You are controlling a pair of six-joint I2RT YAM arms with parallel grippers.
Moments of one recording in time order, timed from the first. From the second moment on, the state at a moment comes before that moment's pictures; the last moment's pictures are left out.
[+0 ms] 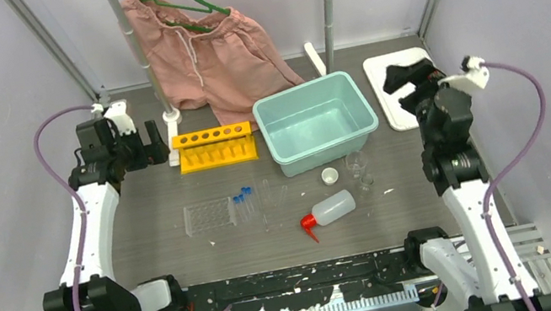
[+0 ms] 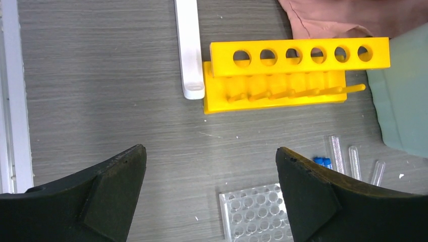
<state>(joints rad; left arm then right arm) 0.10 1.21 1.09 -0.54 0.22 -0.01 -0.01 0.75 0.78 -0.06 0.25 0.68</state>
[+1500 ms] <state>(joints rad) 0.10 1.25 1.18 -0.81 0.17 0.03 0.98 2.12 1.81 -0.83 0.41 0.76</state>
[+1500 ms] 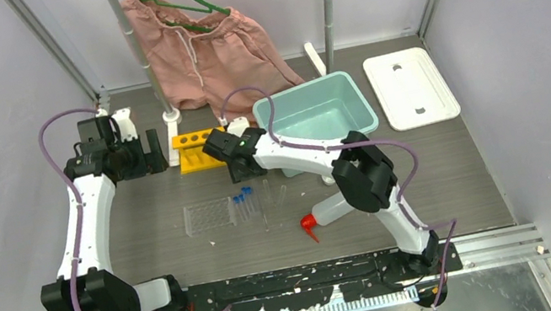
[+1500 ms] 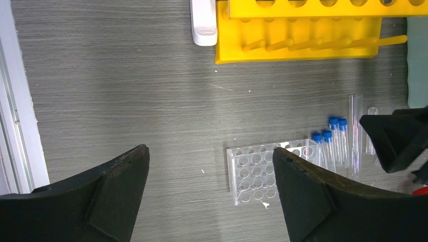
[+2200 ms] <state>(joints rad) 0.10 1.25 1.21 -0.84 0.16 0.06 0.95 2.24 1.80 -0.74 0.37 0.77</state>
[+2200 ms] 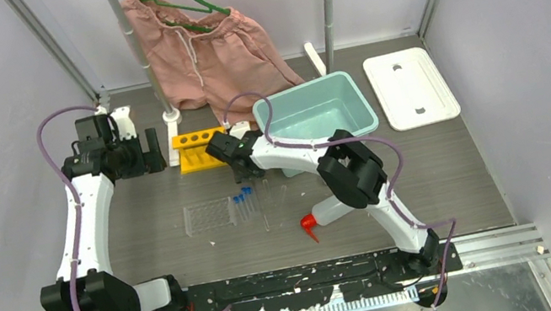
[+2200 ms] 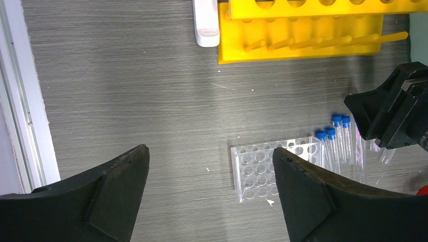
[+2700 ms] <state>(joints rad) 0.10 1.22 1.22 -0.90 0.20 0.08 0.95 2.23 1.78 -0.71 0.37 0.77</state>
